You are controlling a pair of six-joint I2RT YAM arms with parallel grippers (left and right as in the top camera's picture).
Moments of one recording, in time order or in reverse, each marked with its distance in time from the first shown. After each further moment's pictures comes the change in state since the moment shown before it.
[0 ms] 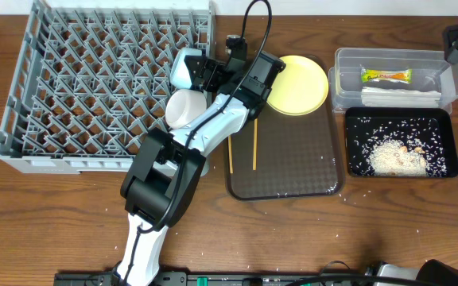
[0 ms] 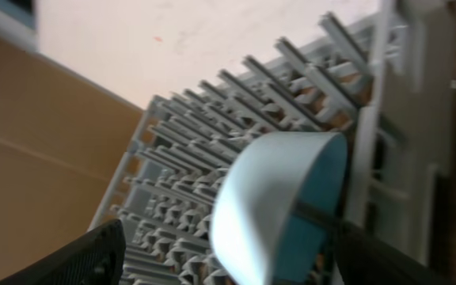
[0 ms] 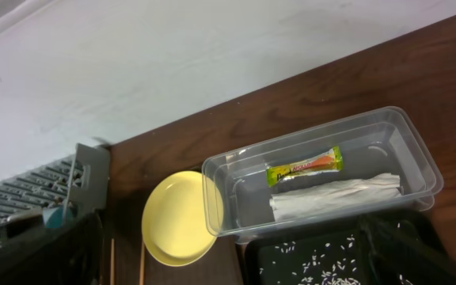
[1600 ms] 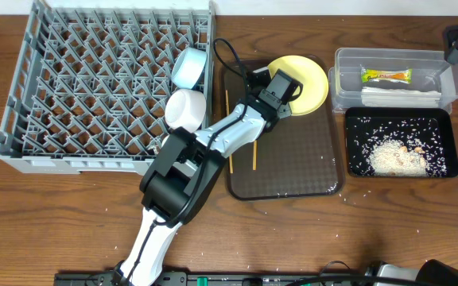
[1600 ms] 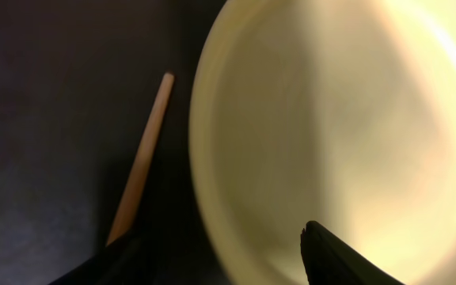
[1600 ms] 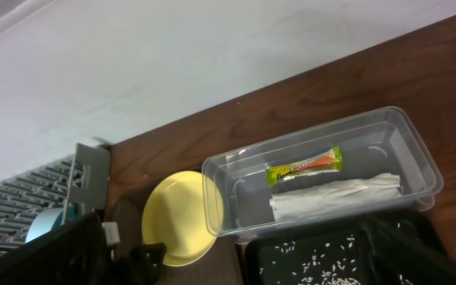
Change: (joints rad) left arm -0.085 0.094 0.006 -0.019 0.997 -0.909; right arm 0.000 0.000 0.000 0.000 0.000 0.000
